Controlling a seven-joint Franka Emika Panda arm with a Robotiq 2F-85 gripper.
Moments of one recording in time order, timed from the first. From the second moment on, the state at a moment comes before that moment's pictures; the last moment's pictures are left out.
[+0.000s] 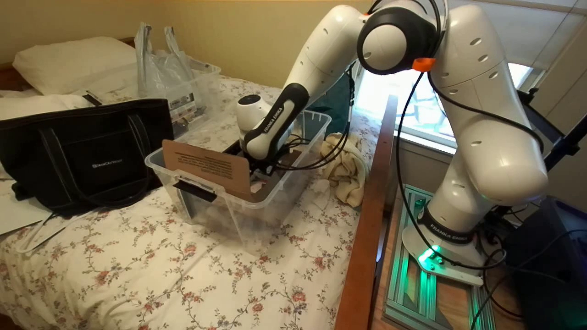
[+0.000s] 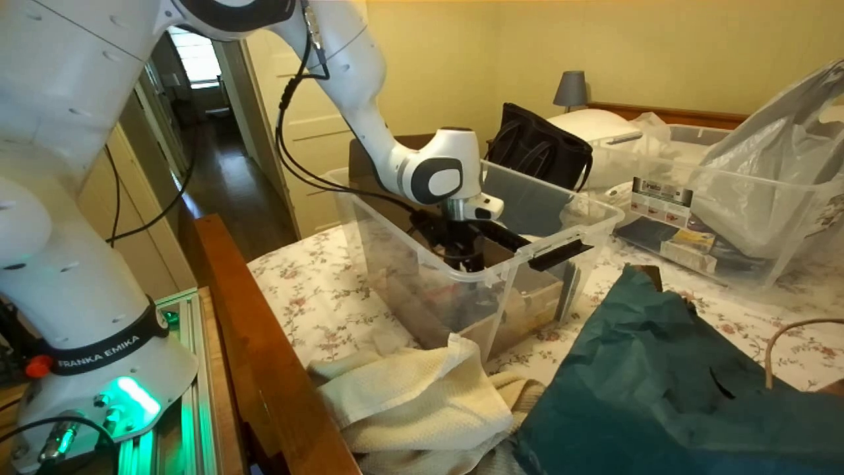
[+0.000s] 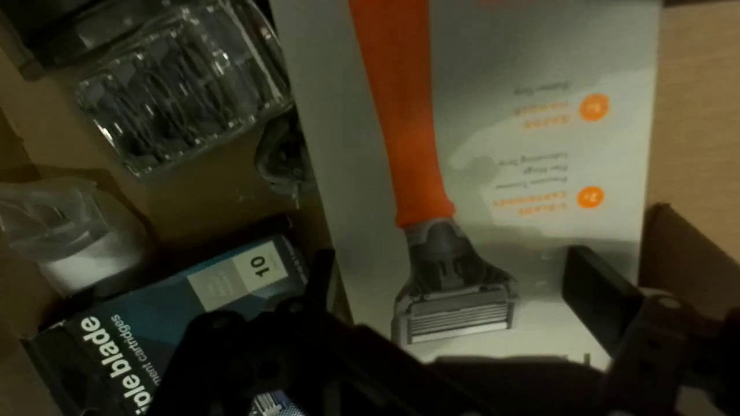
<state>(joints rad) 0.05 0.73 -0.09 -1.91 -0.08 2.64 0.27</state>
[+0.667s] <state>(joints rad) 0.06 0.81 -0.12 -1.82 -0.08 2.67 0.28</state>
